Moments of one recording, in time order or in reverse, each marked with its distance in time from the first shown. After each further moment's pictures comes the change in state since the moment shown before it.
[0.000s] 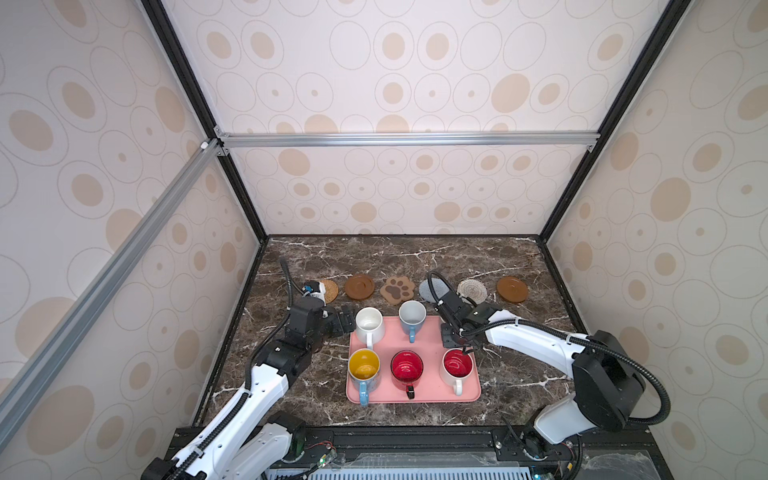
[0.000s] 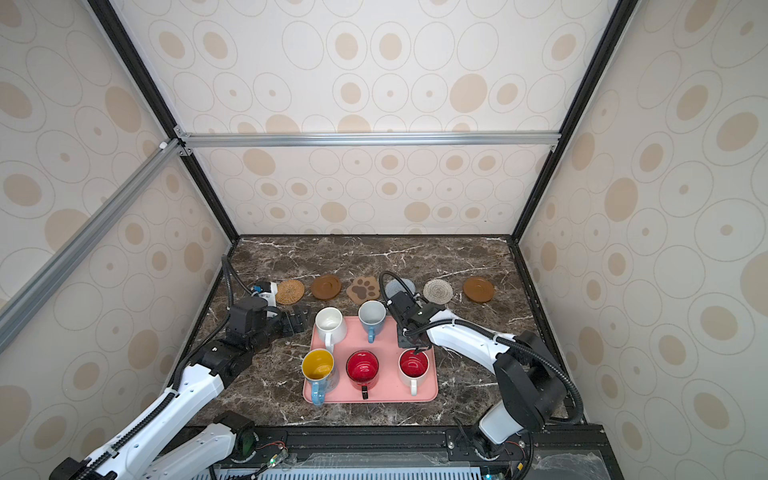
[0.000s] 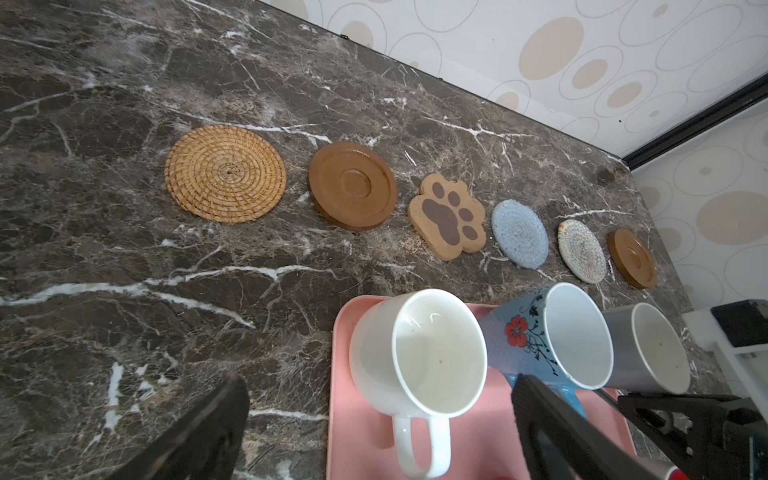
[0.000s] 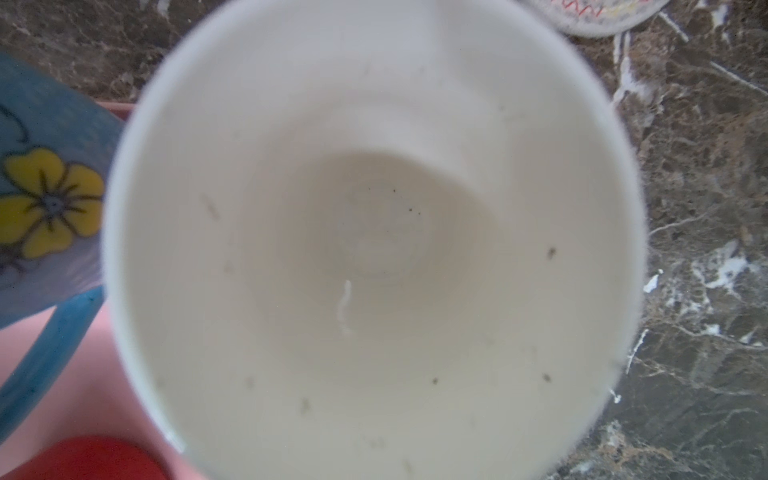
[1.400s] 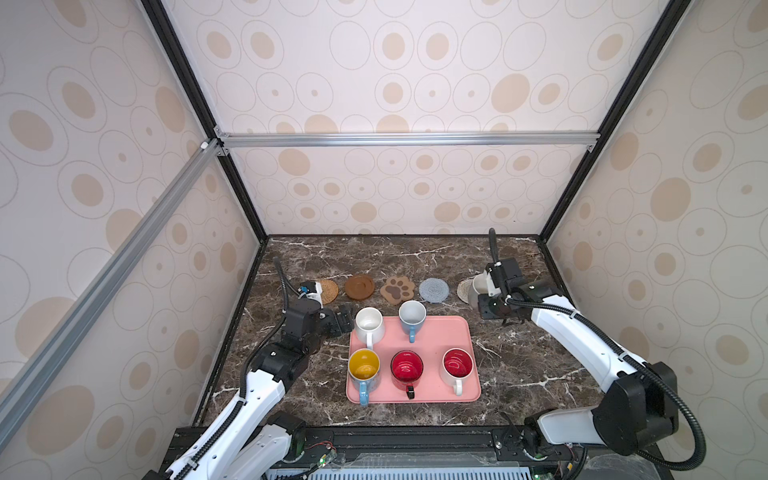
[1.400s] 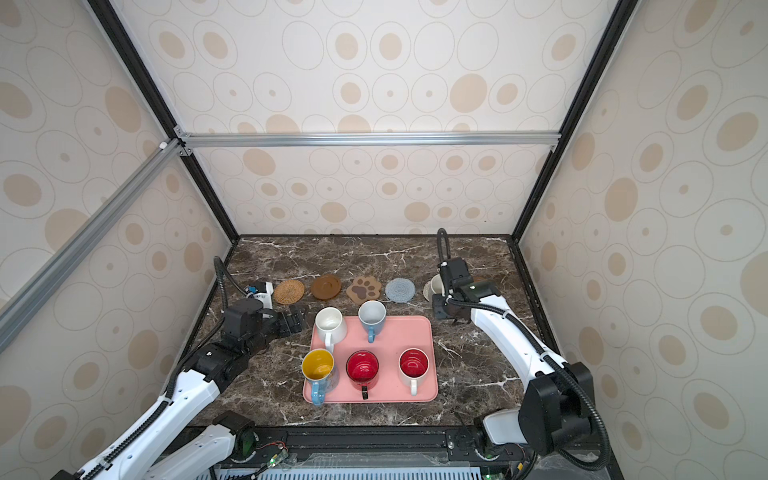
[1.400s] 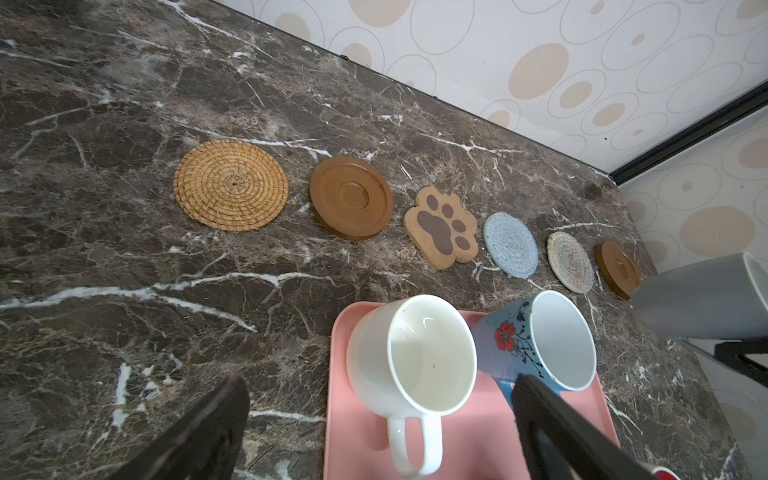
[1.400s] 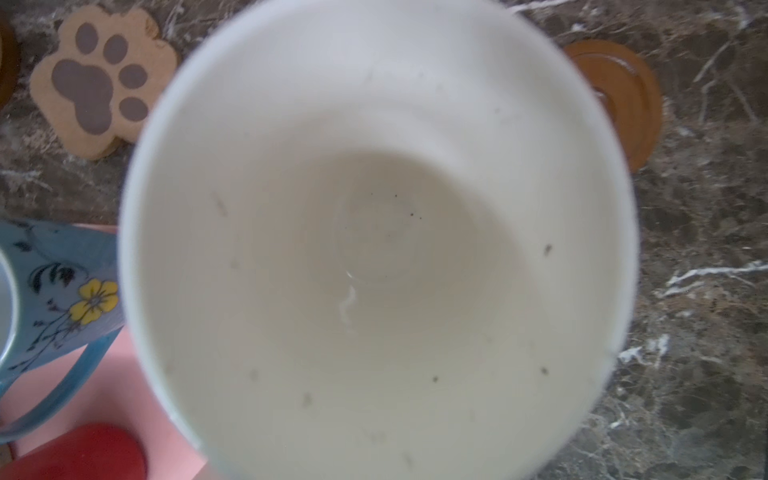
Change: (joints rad) left arm 0.000 -0.055 0.000 -0.017 -0.011 -0.012; right arm -0.430 -0.162 0.138 -0.103 -0.172 -0.418
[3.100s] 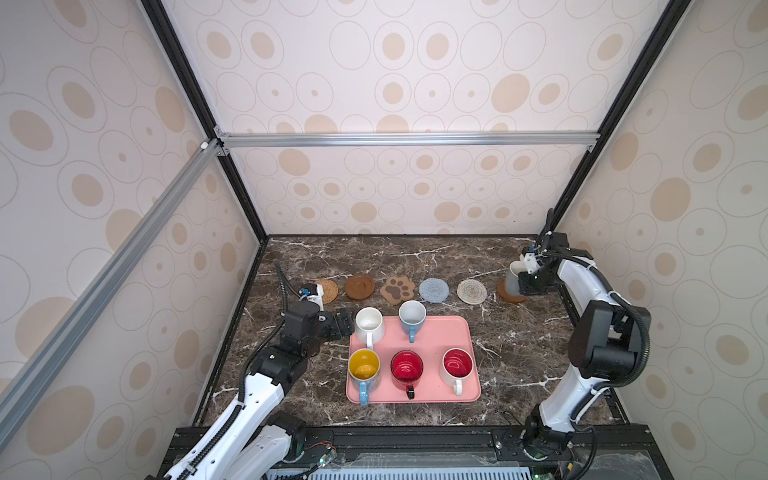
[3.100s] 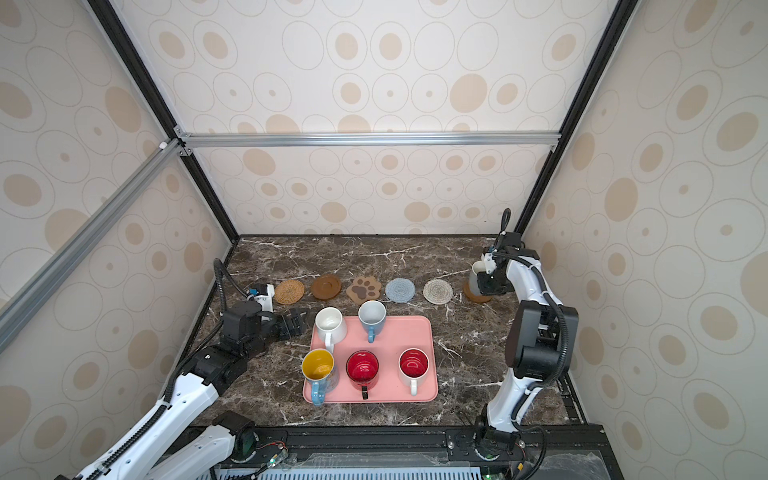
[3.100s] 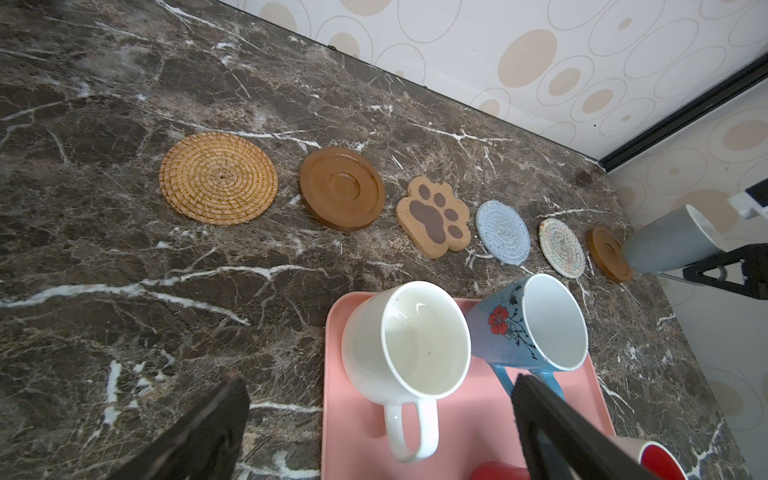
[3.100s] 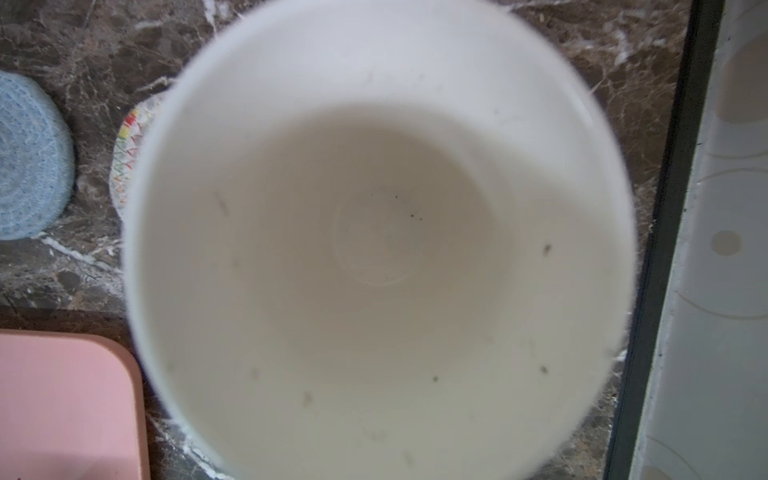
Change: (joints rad) left arm 0.000 -0.021 -0.017 -0.007 0.034 0.030; right arm -0.462 0.449 0.365 -0.083 -0.171 -0.425
